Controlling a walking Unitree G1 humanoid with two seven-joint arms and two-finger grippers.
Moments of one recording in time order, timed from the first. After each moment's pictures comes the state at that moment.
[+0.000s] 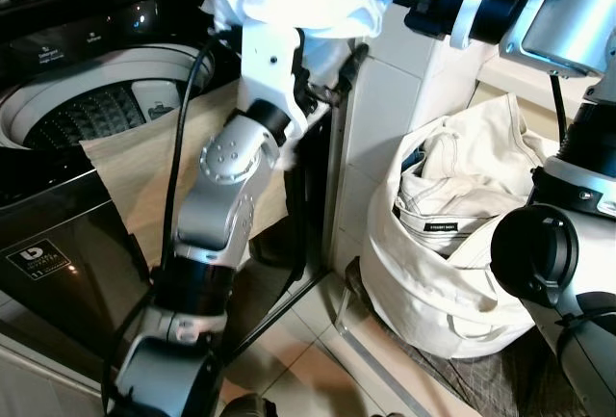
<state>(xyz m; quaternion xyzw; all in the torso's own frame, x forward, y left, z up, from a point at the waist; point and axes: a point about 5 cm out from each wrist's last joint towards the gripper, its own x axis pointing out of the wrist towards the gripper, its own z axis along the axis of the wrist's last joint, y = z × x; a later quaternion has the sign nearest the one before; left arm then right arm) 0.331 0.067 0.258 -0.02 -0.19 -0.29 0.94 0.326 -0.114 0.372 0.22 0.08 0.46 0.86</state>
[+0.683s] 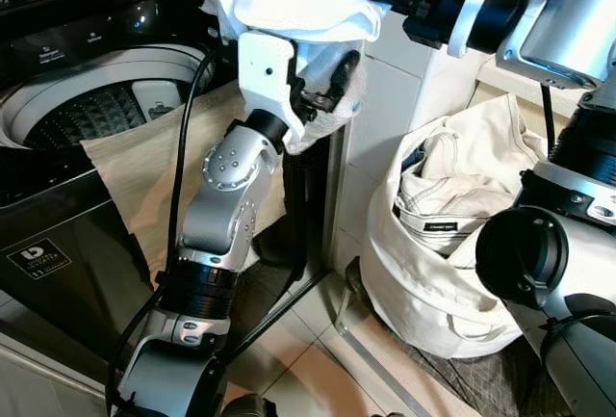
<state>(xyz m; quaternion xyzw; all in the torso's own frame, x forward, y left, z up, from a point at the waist) 0.340 0.074 0.247 -0.04 -0.19 -0.25 0.95 0.324 -0.113 0.366 0.26 0.09 0.45 0.85</state>
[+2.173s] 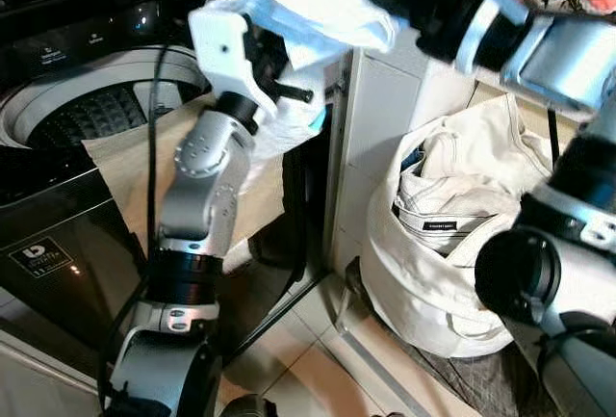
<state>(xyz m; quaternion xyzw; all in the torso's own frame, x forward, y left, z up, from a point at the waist) 0.346 0.102 0.267 -0.07 -0.23 -0.21 0.95 0.328 -0.129 0.340 0.27 0.09 0.39 0.88</state>
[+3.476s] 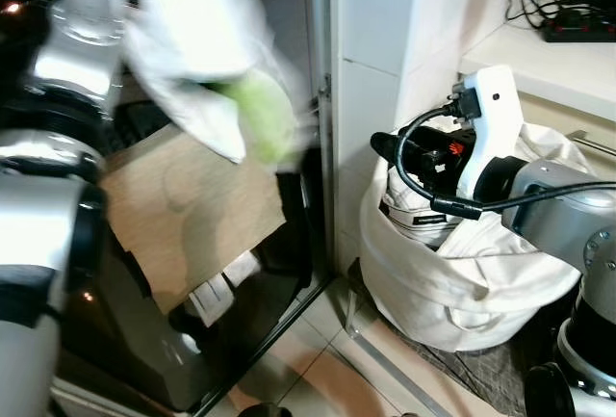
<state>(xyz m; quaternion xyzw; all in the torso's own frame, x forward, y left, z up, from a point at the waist) 0.407 0.254 0.350 0.30 -0.12 0.24 0.92 0.263 -0.139 0.256 0.03 0.12 0.29 0.95</state>
